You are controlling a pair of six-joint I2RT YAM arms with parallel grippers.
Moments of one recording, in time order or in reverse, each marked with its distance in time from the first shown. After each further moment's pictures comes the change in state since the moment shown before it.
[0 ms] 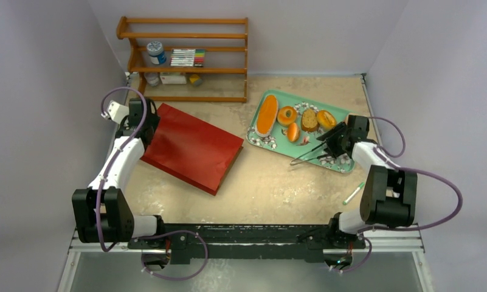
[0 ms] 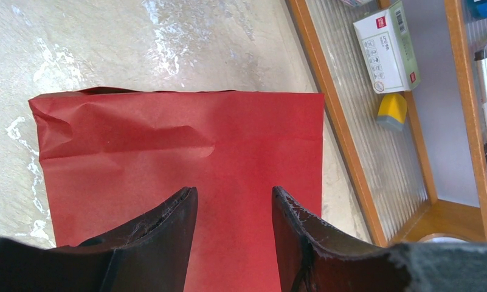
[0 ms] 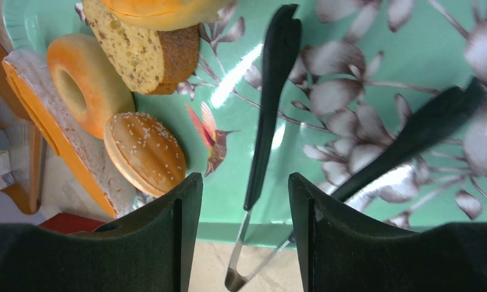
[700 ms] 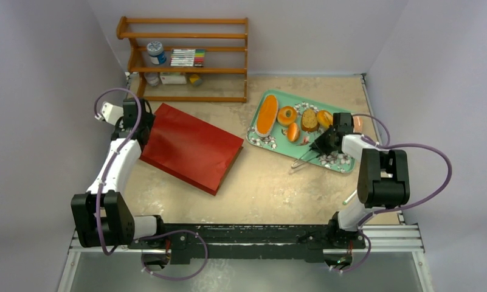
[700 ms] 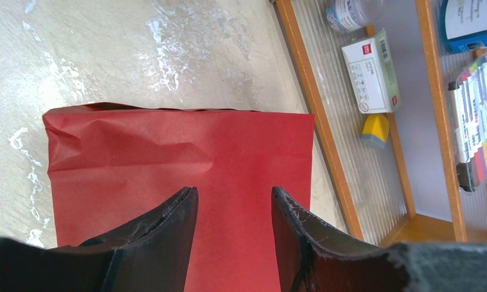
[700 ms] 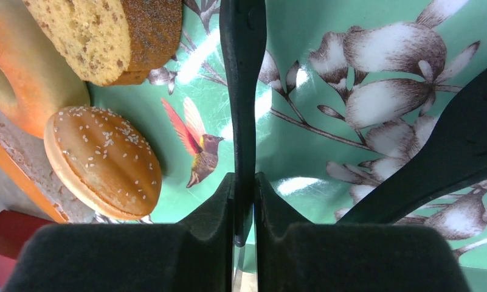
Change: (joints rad) left arm 0.041 -0.023 -0.007 0.022 0.009 -0.019; right arm 0.118 0.202 0.089 0.000 0.057 -0.019
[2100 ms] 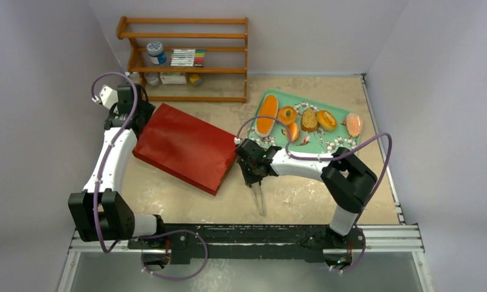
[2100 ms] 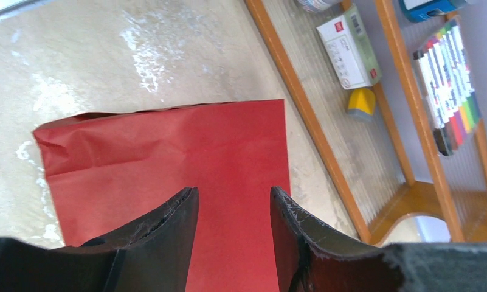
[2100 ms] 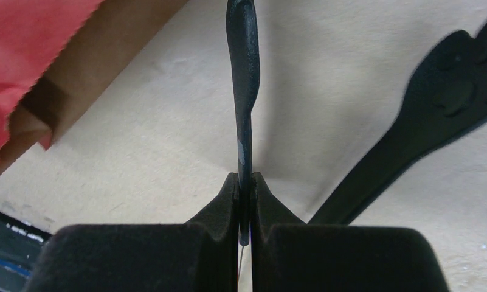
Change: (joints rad) left arm -0.003 0.030 0.195 -0.146 0.082 0.117; right arm 0.959 0.114 0.204 -0.214 0.180 -0.308
